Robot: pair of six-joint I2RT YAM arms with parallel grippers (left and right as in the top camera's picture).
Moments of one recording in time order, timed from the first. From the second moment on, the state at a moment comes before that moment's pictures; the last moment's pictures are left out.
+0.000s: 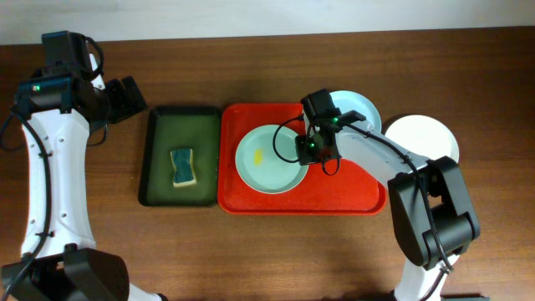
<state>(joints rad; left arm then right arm) 0.16 1.71 1.76 -1.16 0.00 -0.28 0.38 1.96 1.29 -0.62 -0.10 0.24</state>
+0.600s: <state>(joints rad) 0.16 1.71 1.76 -1.09 0.01 -0.29 0.38 1.96 1.29 -0.62 -0.10 0.29</state>
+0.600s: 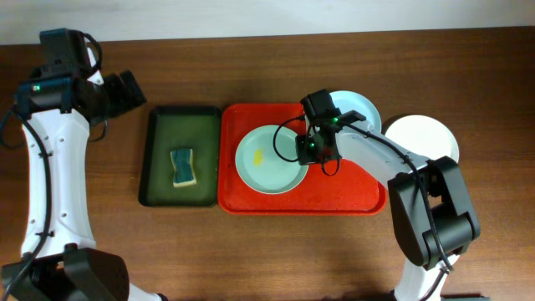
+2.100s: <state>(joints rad) -0.06 1.90 1.28 -0.86 -0.01 -0.22 0.38 1.96 1.29 -0.62 -0.10 0.28</state>
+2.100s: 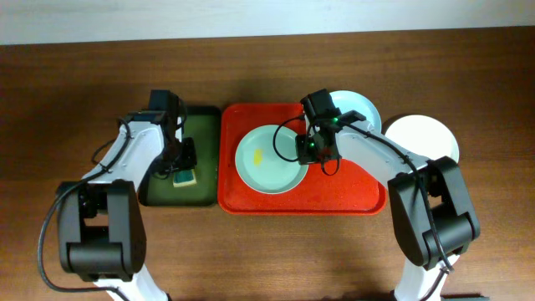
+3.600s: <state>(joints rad) -0.06 1.24 1.25 -0.80 -0.09 -0.22 0.38 1.96 1.29 -0.61 -0.10 0.29</state>
